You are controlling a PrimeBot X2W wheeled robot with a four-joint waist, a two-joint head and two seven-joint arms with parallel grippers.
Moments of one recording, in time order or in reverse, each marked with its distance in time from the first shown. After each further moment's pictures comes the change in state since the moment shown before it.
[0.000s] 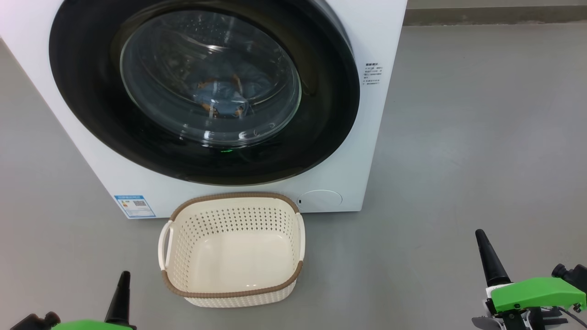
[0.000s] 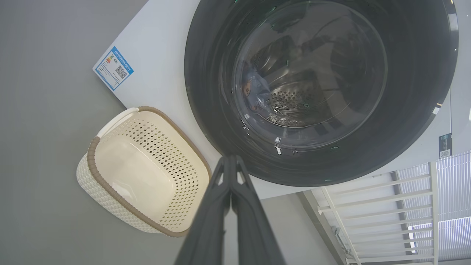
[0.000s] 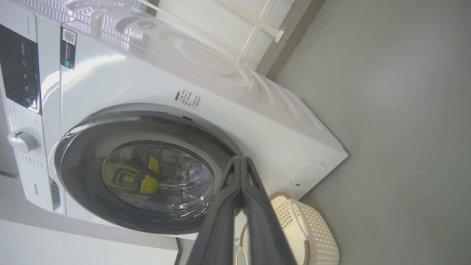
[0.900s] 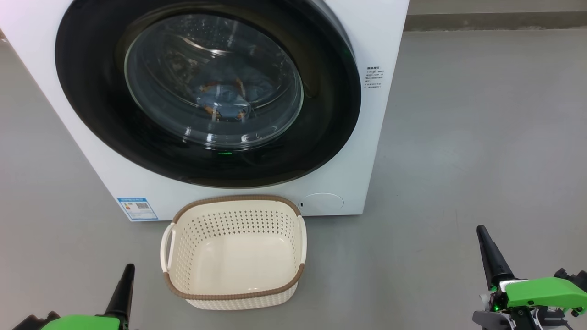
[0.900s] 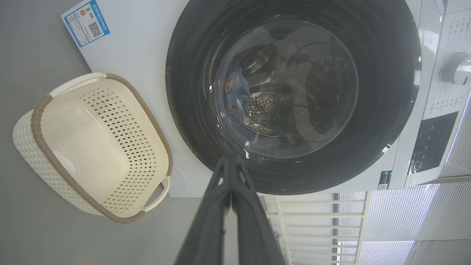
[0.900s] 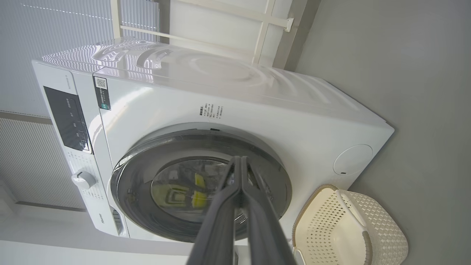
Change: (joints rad) left arm -0.025 -0.015 0.023 0.000 -0.262 0.003 0.072; right arm 0.000 0.029 -0.037 -0.030 0.235 0.000 0.074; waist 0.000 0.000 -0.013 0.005
